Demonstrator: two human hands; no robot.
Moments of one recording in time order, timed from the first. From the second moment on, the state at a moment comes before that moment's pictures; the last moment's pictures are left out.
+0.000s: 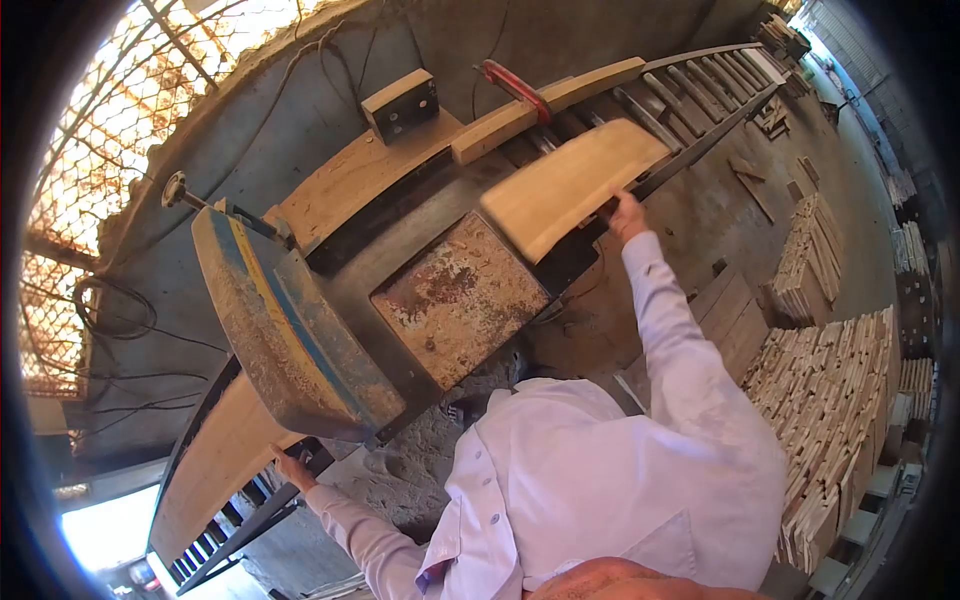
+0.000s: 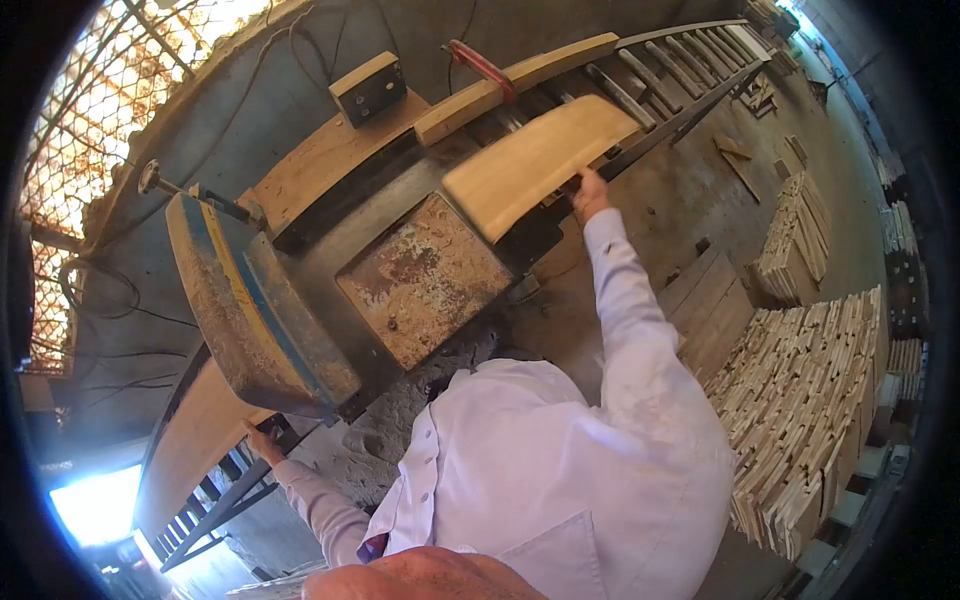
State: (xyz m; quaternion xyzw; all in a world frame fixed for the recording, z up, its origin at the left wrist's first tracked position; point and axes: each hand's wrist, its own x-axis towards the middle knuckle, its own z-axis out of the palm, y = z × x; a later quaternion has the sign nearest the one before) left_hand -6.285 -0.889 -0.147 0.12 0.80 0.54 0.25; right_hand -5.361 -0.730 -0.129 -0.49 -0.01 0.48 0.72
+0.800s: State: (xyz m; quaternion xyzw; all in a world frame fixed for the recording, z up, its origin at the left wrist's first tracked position) left_hand -6.310 -0.881 -0.205 0.24 0.70 0.57 0.35; right_hand -5.530 -0.755 -0.147 -0.80 -0.56 -0.02 0.23
